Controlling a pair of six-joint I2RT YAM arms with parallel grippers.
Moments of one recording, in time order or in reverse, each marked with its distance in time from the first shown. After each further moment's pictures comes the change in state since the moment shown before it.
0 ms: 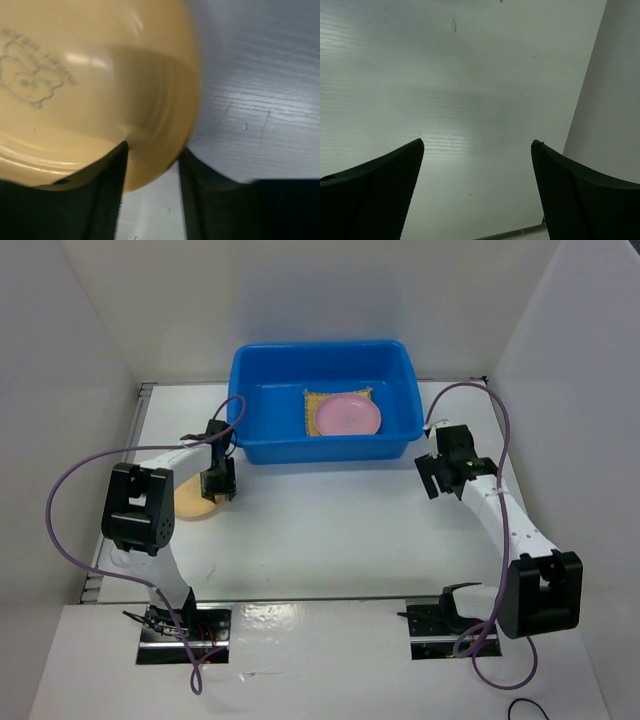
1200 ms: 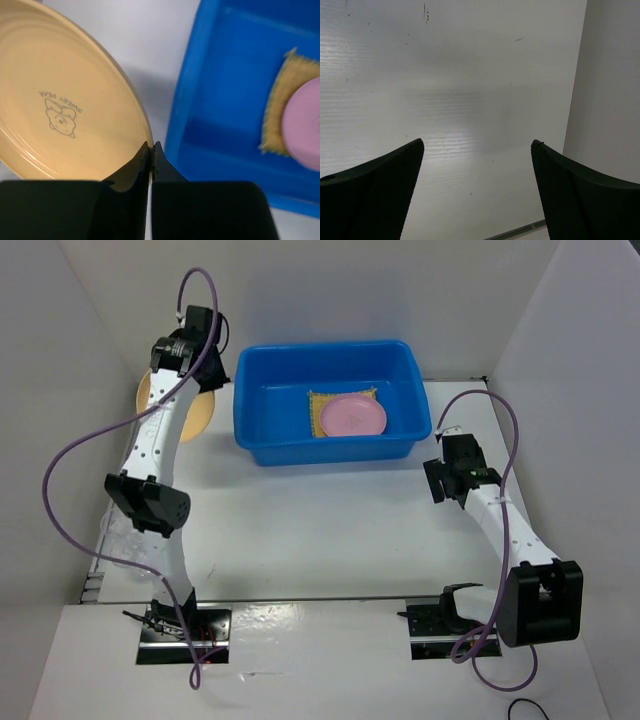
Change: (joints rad) left arm -0.055 0.109 1.083 -0.510 -0.218 -0.116; right arm -0.047 -0.044 -0.104 0.065 0.066 0.058
